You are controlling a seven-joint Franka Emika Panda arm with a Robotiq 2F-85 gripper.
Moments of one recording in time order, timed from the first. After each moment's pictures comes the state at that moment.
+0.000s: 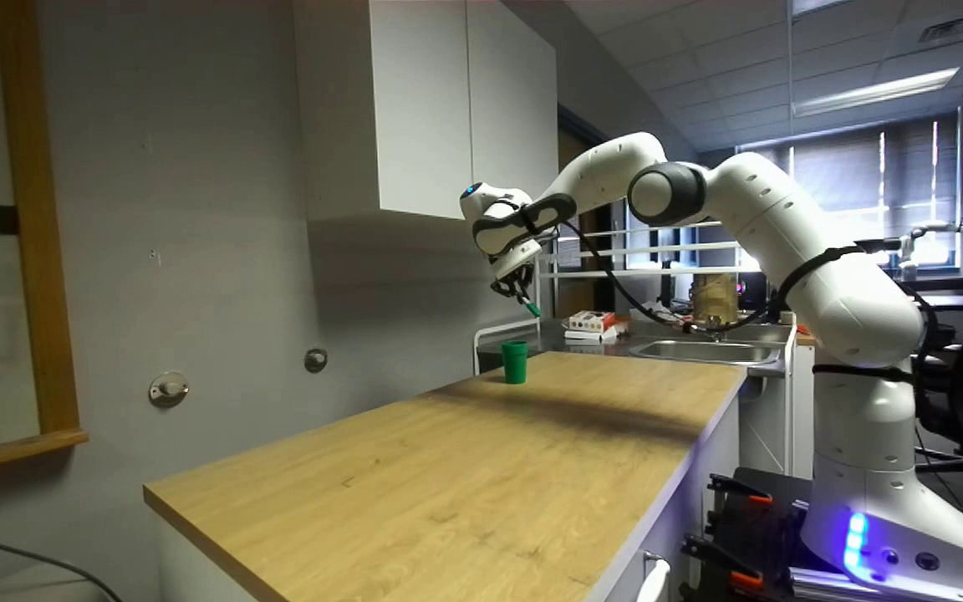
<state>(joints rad) -0.03 0.61 -0.17 -1.12 -0.58 1.79 0.62</state>
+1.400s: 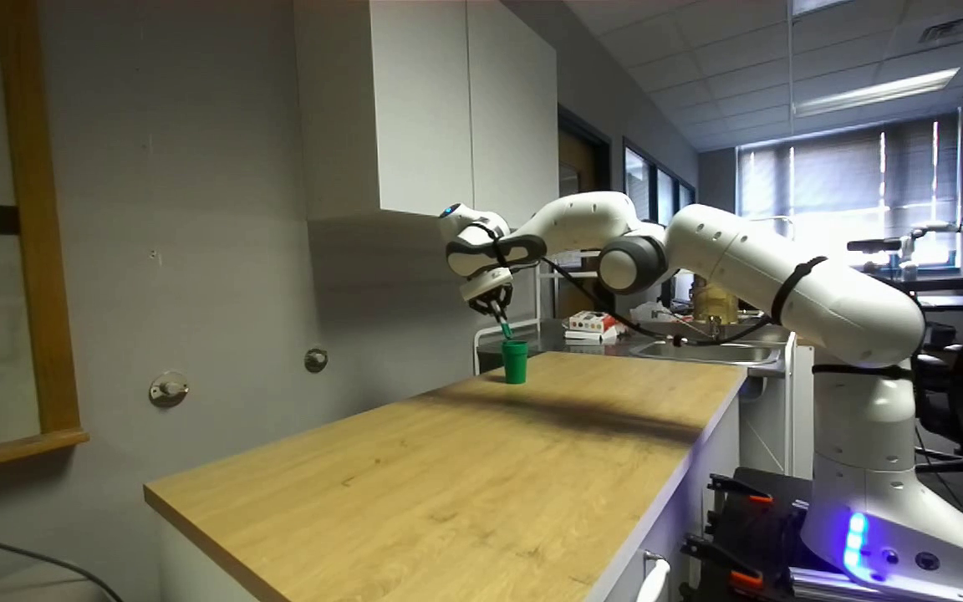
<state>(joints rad) -0.02 0.99 -0.23 -0.58 -0.45 1.64 0.79</state>
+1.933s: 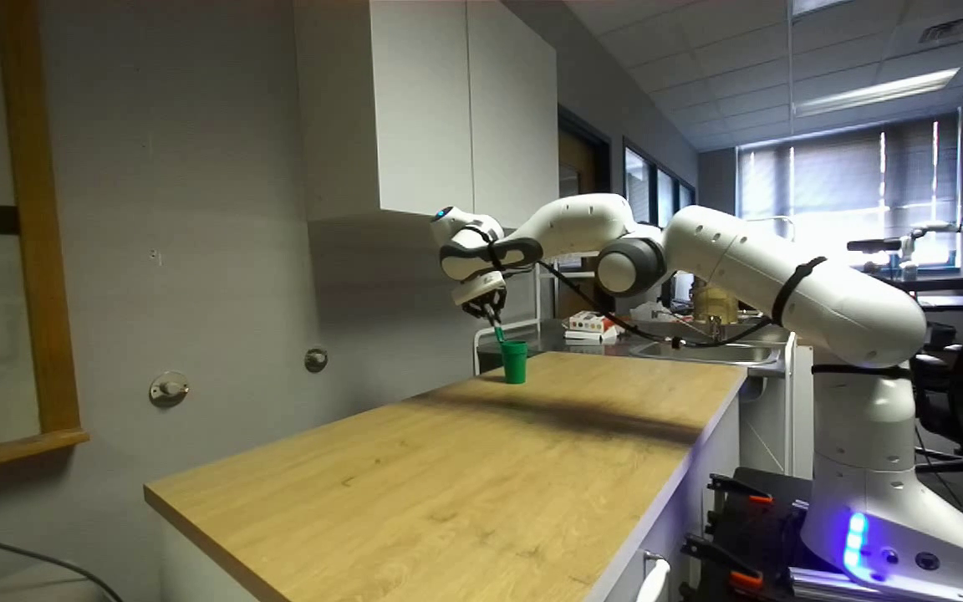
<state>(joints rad) 0.01 1.00 -0.23 -0.58 -0.46 1.64 0.86</state>
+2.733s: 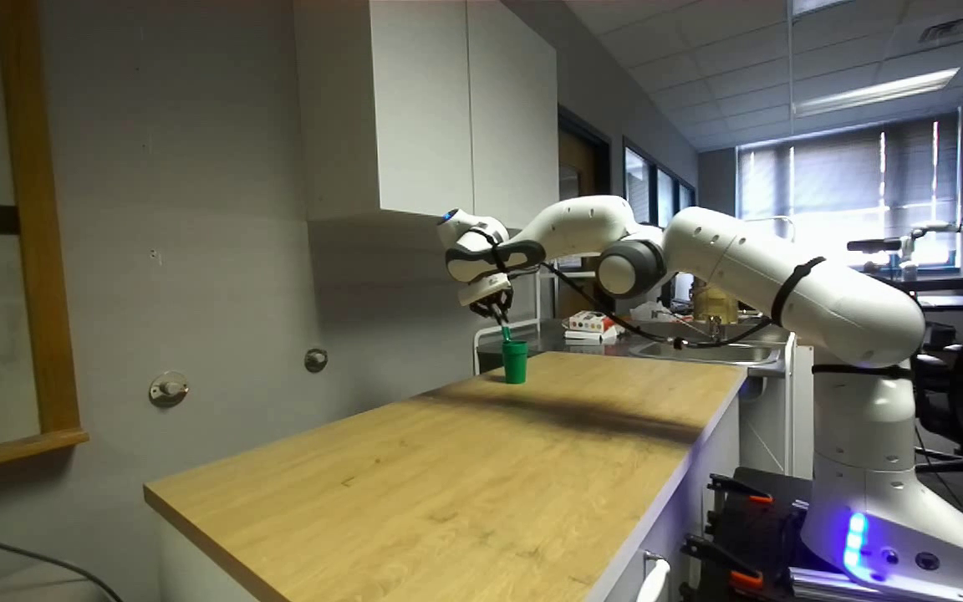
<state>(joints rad) -0.01 1.01 -0.26 -0.58 -0.46 1.64 0.88</state>
